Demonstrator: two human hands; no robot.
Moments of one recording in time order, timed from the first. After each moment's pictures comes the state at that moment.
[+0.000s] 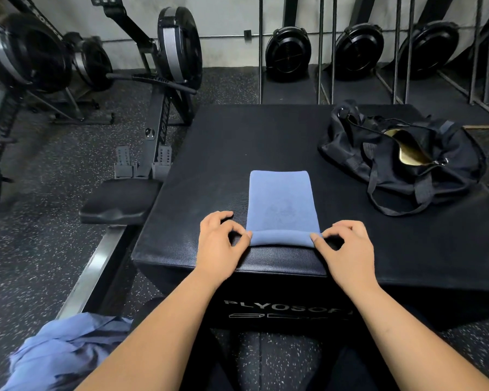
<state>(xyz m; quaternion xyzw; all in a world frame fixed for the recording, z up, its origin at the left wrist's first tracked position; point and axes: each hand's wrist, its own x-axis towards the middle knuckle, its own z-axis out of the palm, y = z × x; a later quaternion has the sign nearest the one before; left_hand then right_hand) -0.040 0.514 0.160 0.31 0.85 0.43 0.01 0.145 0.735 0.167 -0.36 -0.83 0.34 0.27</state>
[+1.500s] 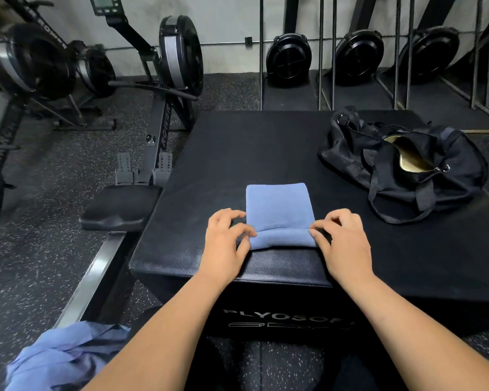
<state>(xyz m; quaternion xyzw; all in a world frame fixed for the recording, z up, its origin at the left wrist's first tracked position) -0.050 0.530 0.162 0.41 0.82 0.40 -0.06 0.120 0.755 0.174 -0.26 -0.90 0.18 0.28</state>
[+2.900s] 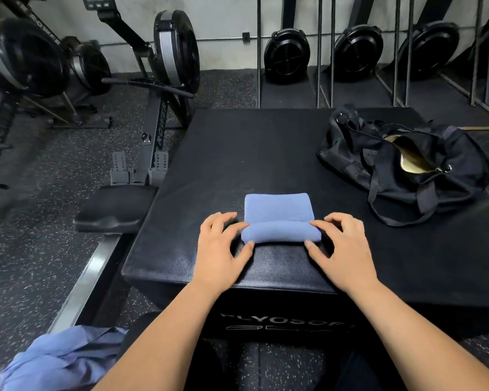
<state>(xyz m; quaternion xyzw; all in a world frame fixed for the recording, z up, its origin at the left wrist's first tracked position) -0.049 0.530 0.160 0.37 0.85 0.36 -0.05 0.127 0.769 0.164 -0.24 -0.92 0.19 0.24</state>
